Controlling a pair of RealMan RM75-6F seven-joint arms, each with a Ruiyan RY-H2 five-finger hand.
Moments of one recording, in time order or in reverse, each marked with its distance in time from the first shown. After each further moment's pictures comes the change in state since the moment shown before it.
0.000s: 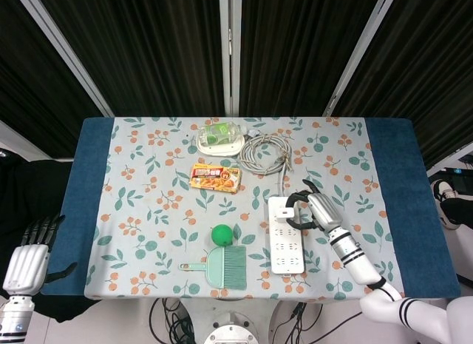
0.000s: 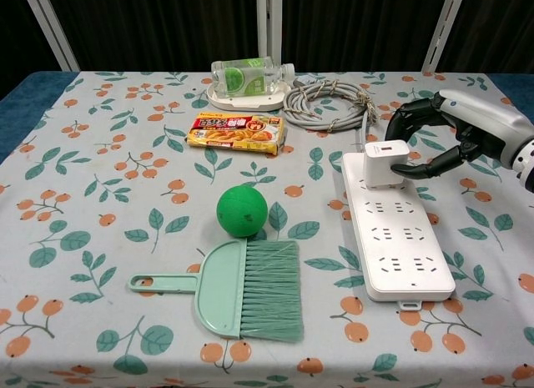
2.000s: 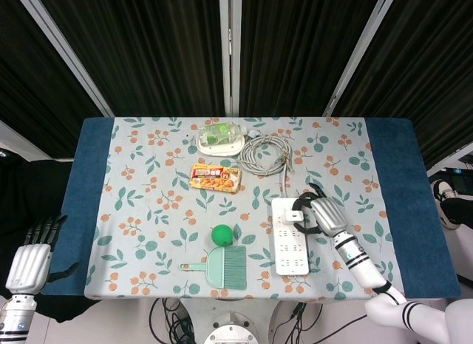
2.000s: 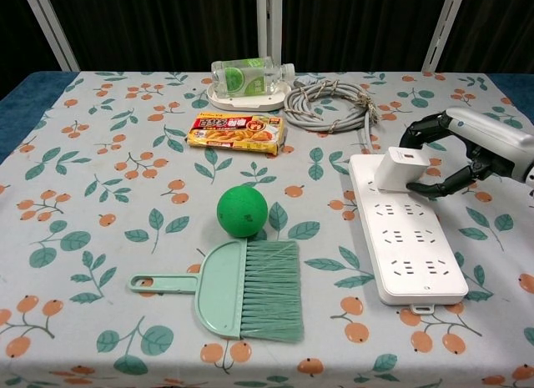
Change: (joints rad) left arm -0.008 -0.012 0.000 0.021 0.001 -0.014 -0.024; right arm -0.018 -0.006 -0.049 0.052 -0.018 0.024 -0.137
